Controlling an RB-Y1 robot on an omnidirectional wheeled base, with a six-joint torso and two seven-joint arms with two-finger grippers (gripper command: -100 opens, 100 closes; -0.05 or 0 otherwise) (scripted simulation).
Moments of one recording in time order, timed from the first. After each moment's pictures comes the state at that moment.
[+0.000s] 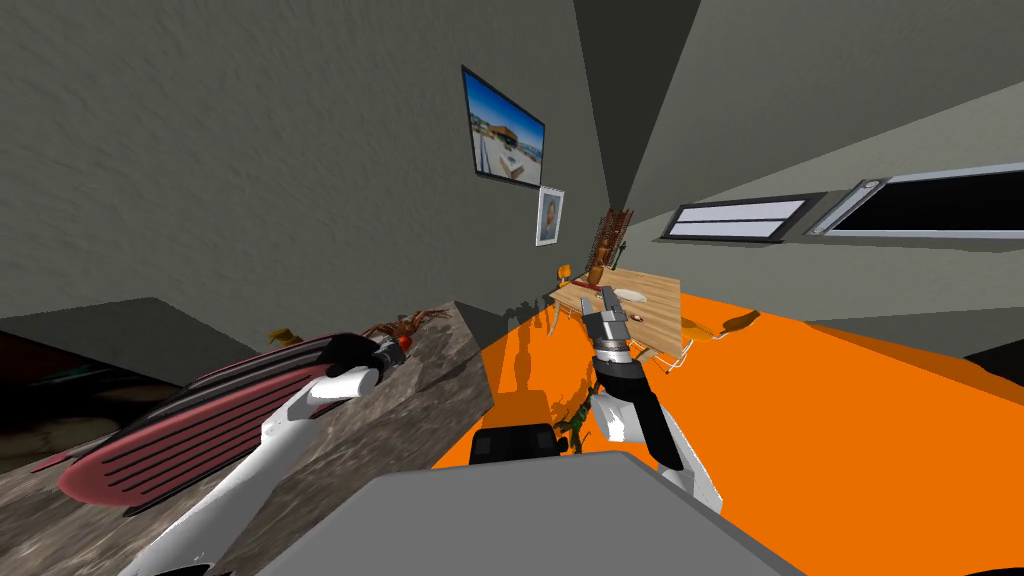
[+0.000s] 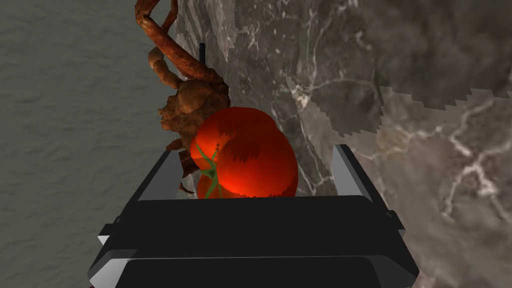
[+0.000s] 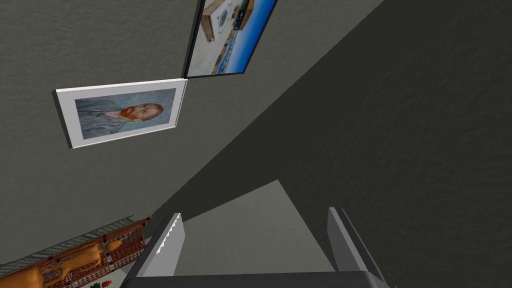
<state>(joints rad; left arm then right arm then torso) 0.02 0.73 0.12 -1.41 0.57 0.51 0.43 0.46 -0.05 0.04 -2.33 0.04 -0.39 -0.06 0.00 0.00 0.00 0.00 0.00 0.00</state>
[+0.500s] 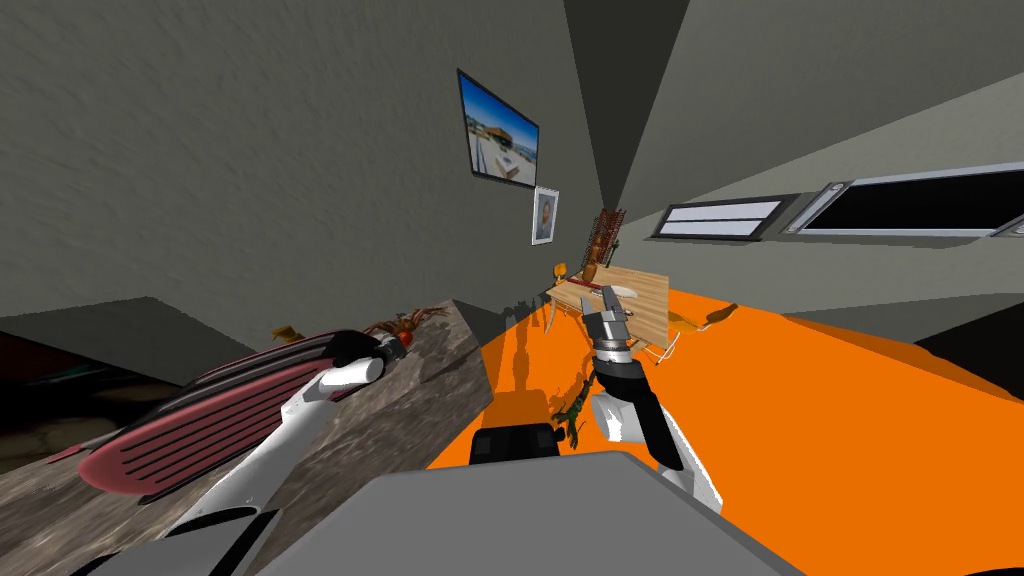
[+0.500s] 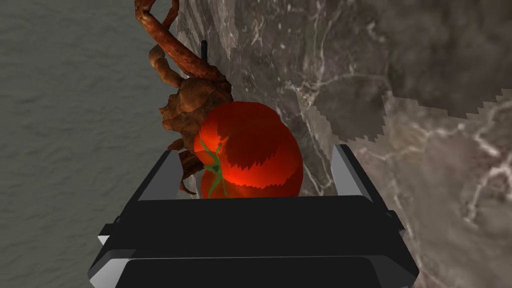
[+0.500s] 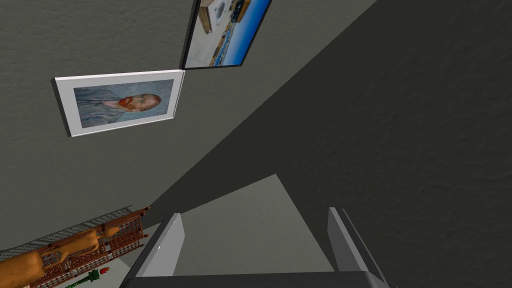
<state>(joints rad) -0.12 0.72 0.11 -1.22 0.62 0.46 0.34 0.46 -0.05 0.04 -2.33 0.04 -0.39 -0.06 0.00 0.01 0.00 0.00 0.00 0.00</state>
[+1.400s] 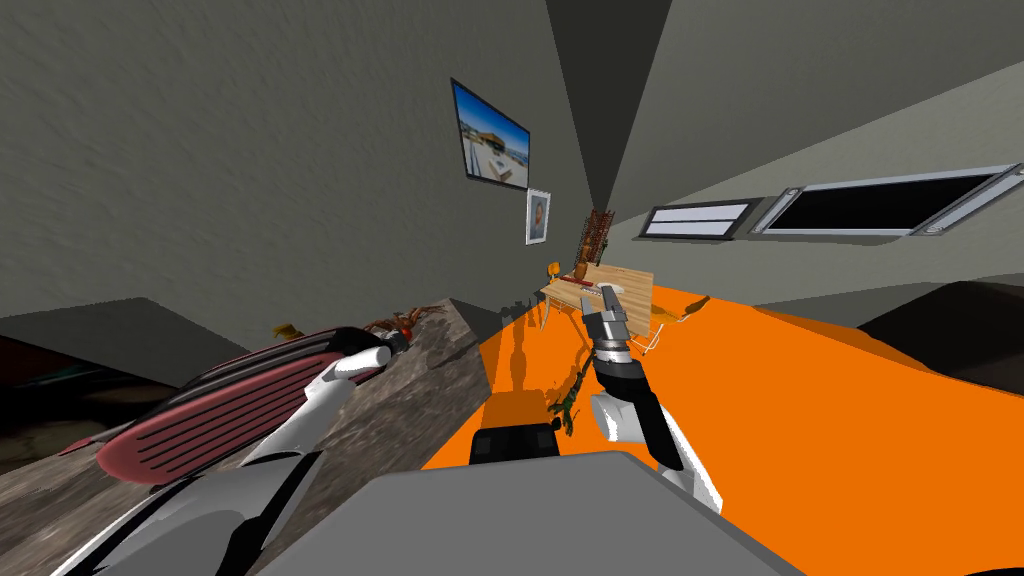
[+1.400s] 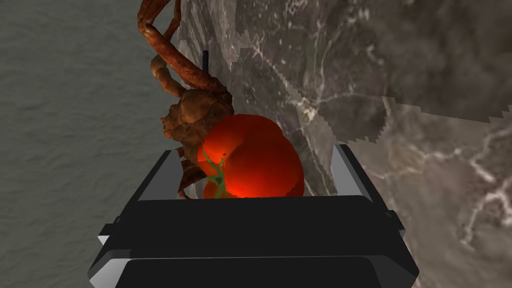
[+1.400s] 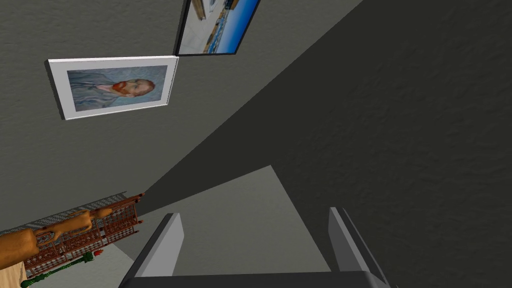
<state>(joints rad) -0.30 0.69 0.11 -0.96 0.66 0.42 0.22 0.46 -0.05 0.04 -2.33 0.04 -0.39 -0.06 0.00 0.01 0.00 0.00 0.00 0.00</state>
